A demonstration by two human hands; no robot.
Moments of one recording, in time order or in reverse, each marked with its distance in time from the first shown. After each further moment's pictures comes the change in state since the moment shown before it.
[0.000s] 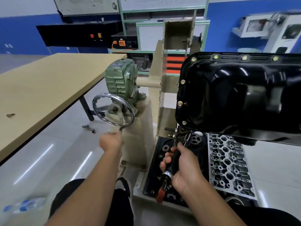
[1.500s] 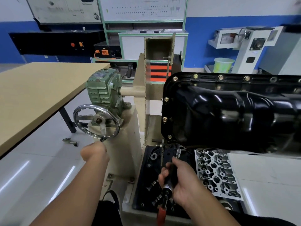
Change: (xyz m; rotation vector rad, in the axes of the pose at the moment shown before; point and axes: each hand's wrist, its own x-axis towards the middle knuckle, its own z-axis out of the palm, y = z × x) left_hand 0.038 0.003 0.028 -0.233 0.094 -0.303; right_hand 0.007 -0.016 -0.020 -0.010 0.100 0.087
